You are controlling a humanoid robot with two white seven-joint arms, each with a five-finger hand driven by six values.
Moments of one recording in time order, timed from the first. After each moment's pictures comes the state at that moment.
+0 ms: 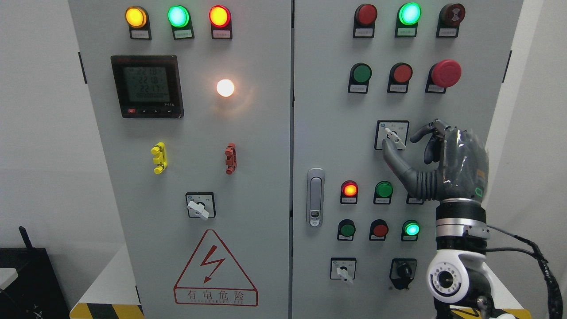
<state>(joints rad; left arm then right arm) 0.06 -0.08 0.00 0.00 0.04 -0.09 0.09 -0.69 0.06 0.00 -1.79 0.94 0.26 -0.04</state>
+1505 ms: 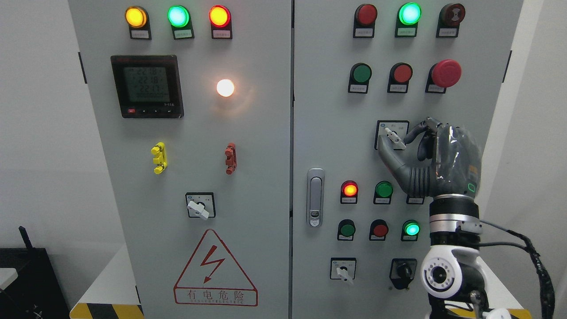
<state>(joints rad) 0.06 -0.08 0.00 0.00 0.04 -0.09 0.09 -0.71 0.06 0.03 -1.77 0.95 0.27 -0.04</state>
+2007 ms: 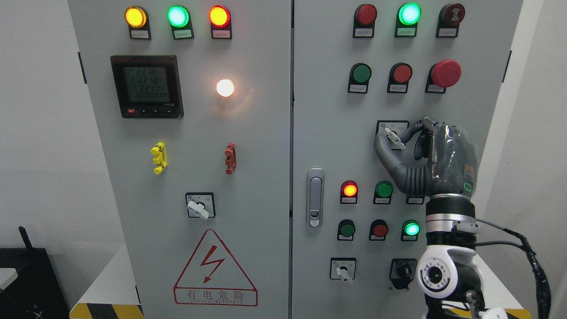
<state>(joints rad) 0.06 -0.08 0.00 0.00 0.04 -0.09 0.09 -0.71 0.06 0.04 -1.77 0.96 0.27 -0.05</state>
